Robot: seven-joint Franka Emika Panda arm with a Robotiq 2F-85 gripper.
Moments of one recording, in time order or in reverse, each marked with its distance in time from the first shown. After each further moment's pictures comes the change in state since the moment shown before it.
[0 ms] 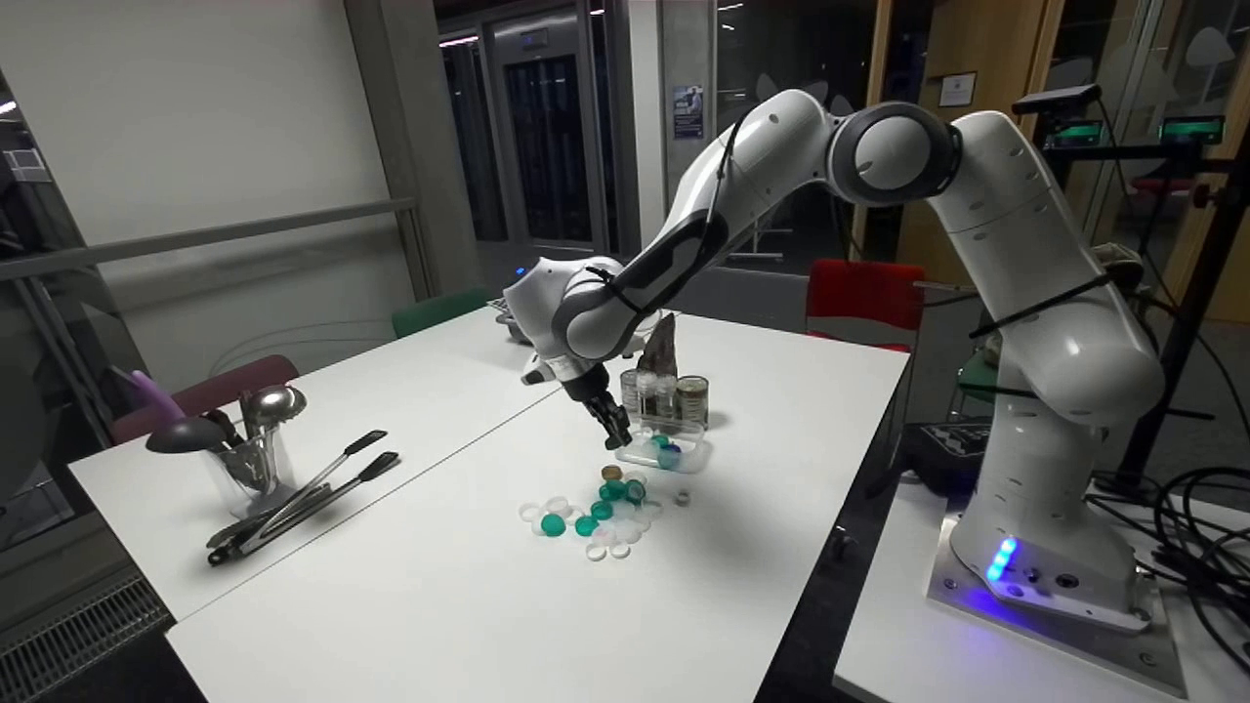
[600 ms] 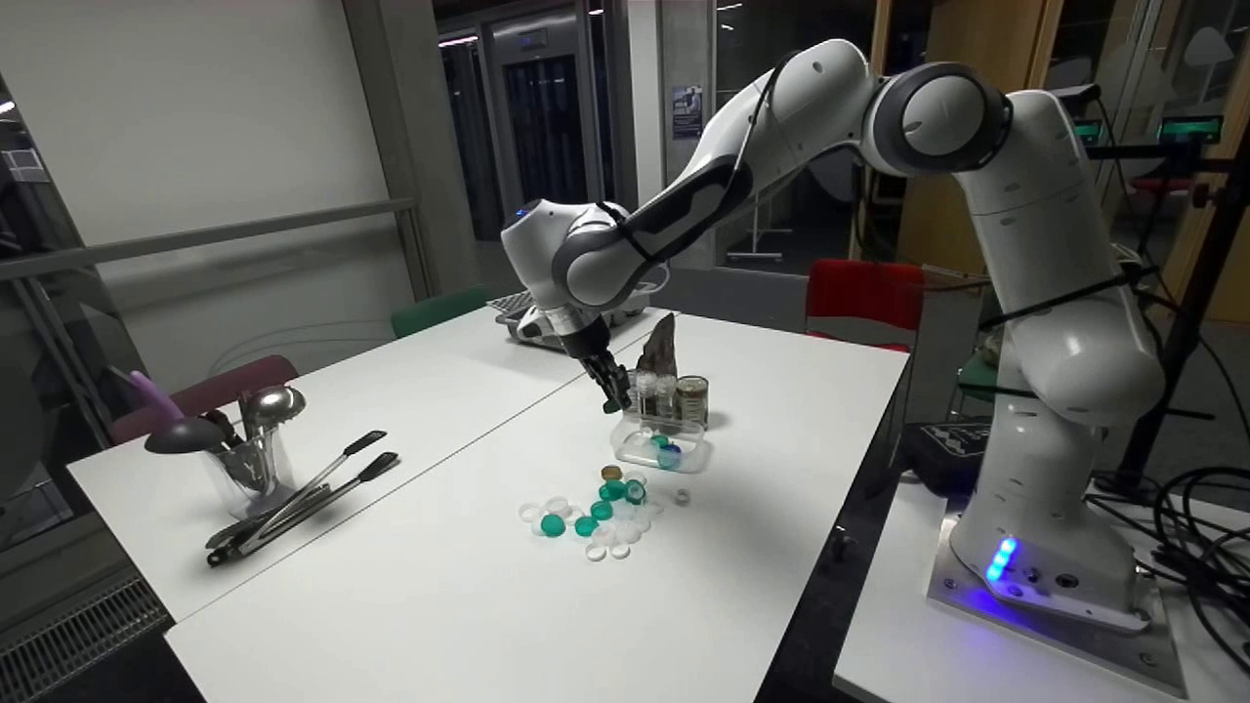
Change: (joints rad) arm -0.006 -0.147 0.010 -0.030 0.040 -0.076 0.009
